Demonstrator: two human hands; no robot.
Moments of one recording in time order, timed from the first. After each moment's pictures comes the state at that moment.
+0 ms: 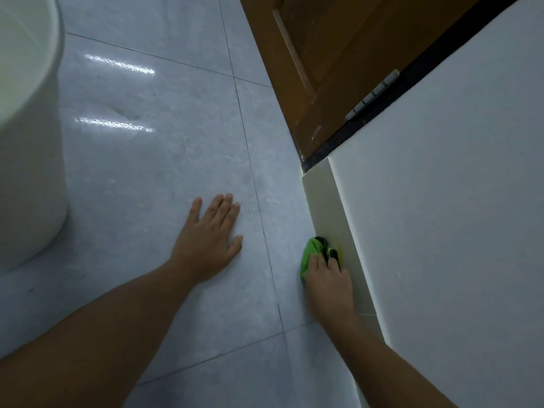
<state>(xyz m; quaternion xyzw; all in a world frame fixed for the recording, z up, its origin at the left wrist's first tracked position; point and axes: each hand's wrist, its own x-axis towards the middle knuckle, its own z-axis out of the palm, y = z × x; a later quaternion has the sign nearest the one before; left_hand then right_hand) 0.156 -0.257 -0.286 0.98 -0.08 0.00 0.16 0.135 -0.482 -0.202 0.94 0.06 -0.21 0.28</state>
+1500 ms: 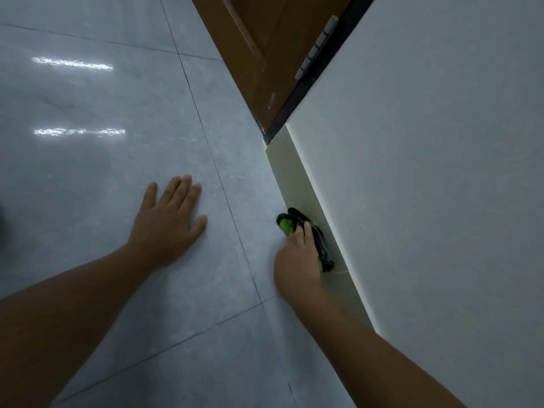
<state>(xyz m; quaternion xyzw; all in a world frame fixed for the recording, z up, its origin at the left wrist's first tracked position) 0.160 -0.256 -0.291 0.99 -0.09 0.00 0.14 0.122 -0.486 -0.216 0.89 0.12 -0.21 0.39</state>
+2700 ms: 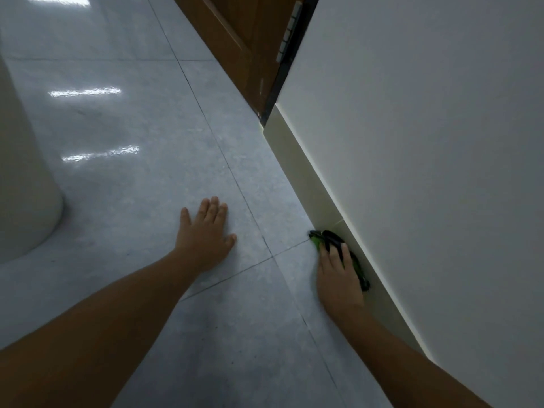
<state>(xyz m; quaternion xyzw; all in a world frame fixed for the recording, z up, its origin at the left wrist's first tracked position) 0.083 -0.295 -0.257 0.97 -0.11 -0.18 0.08 -0.011 -0.548 -0.202 0.93 0.12 -0.13 0.32</state>
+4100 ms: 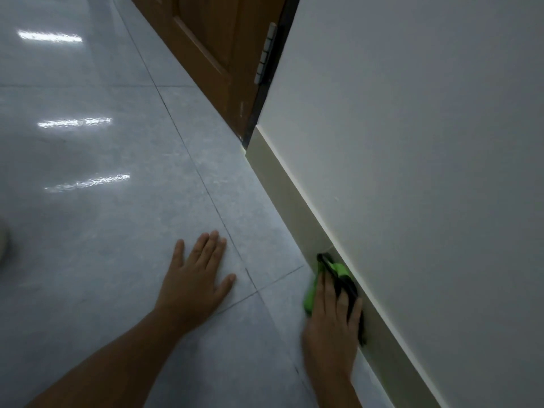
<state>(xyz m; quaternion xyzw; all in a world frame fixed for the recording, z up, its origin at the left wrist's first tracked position) 0.060 -0.318 -0.287 0.98 -0.18 -0.03 0.12 -0.037 -0.549 -0.251 0.98 -0.15 0.02 0.12</state>
